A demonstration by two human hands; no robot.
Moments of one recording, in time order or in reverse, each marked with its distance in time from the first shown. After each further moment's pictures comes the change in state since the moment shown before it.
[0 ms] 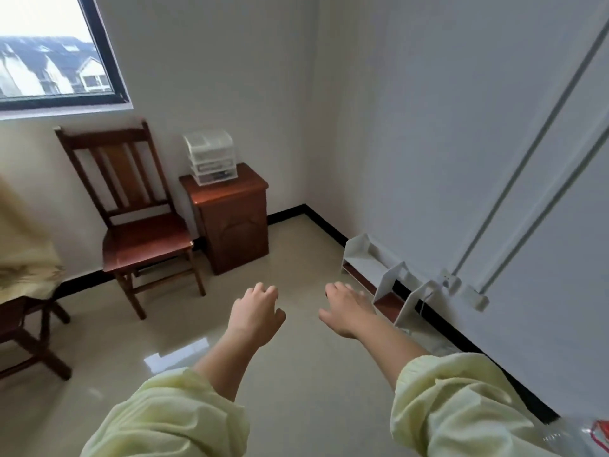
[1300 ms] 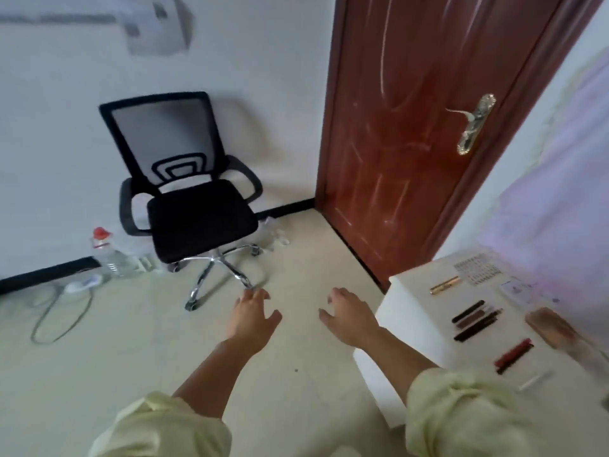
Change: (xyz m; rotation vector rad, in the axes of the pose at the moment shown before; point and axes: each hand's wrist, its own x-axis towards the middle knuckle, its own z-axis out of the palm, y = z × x) left_hand -0.932 0.599 0.190 -0.179 -0.604 1.171; right_hand -1.205 0.213 0.285 0.502 0.293 1.447
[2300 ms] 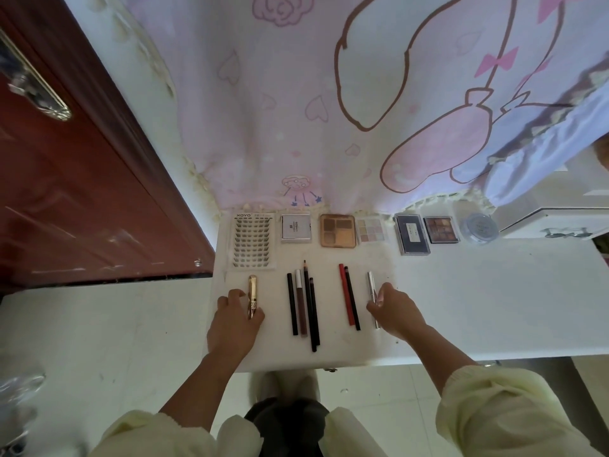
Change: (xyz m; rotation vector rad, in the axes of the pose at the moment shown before) left_hand 0.209 0.304 0.268 0.231 -0.710 0.625; right_hand -0.076 0.329 -0.001 0.571 0.212 1.431
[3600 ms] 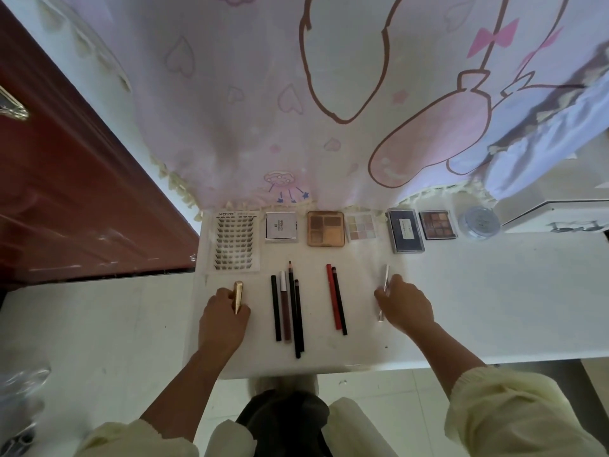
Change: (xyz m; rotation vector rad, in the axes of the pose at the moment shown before) left_hand 0.017 0.018 0.012 -0.046 0.022 -0.052; right_hand 0.031 0.029 -0.016 -0.063 0.088 0.057
